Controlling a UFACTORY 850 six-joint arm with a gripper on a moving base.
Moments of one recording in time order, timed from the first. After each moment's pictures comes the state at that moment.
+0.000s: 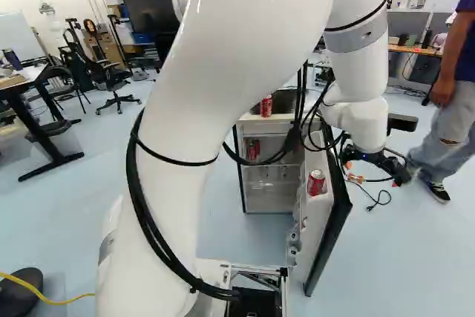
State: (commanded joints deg) arm -55.6 -29.4 -63.1 -8.9 -5.1 -7.8
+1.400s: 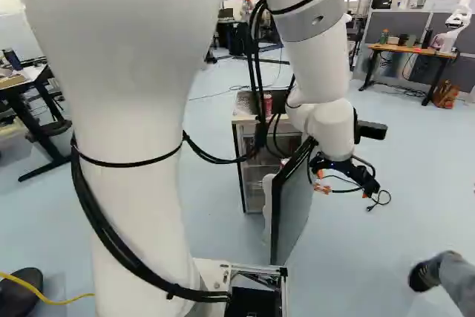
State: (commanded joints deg) arm -53.0 -15.8 -44.9 -8.9 -5.1 -7.8
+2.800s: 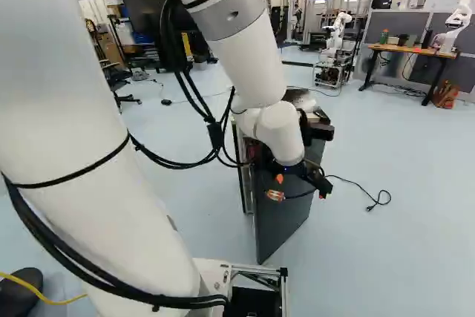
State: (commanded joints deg) arm -43.1 -1.3 -28.1 -8.9 -5.1 -7.8
